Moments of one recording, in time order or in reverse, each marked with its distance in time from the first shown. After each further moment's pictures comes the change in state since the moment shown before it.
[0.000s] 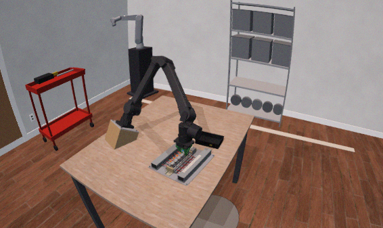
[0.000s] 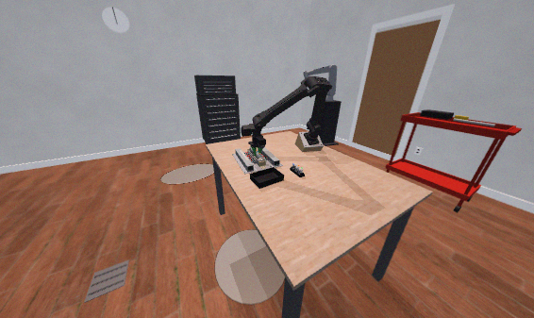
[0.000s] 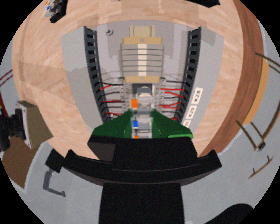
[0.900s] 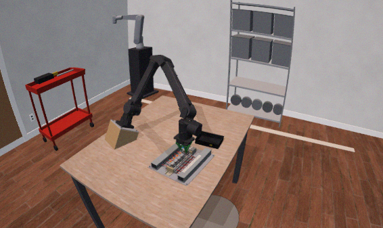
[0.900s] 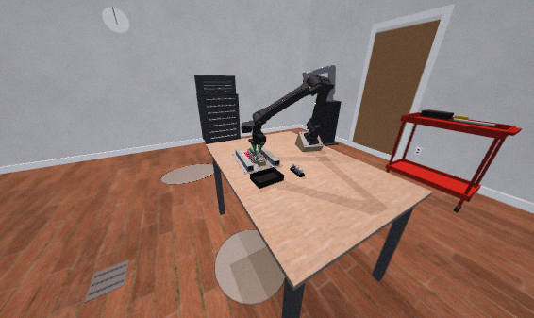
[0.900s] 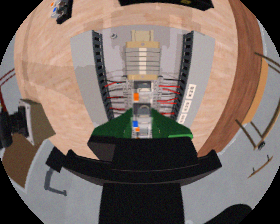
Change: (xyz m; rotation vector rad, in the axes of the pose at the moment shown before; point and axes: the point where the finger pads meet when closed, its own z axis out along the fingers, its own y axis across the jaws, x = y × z) arm -0.002 0.001 -0.020 0.000 0.002 0.001
